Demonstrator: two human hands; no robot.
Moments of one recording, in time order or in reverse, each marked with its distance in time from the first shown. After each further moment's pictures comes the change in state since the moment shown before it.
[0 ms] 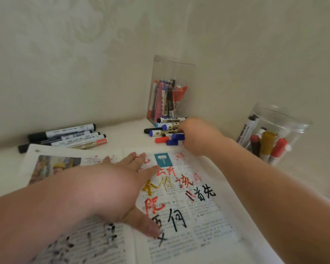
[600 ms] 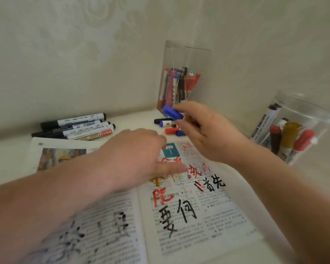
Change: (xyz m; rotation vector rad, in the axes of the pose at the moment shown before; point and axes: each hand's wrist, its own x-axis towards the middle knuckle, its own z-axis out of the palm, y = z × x) left_hand 0.006 0.009 -0.013 -0.030 0.614 -0.058; right_hand -0.051 -0.006 -0.002 0.546 0.328 -0.373
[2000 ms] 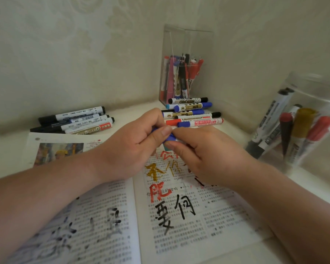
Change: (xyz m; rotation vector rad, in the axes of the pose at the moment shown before) left_hand 0.012 -0.013 0.034 -0.964 0.275 0.237; right_hand -0.036 -0.003 0.024 -0.014 -0.043 -0.165
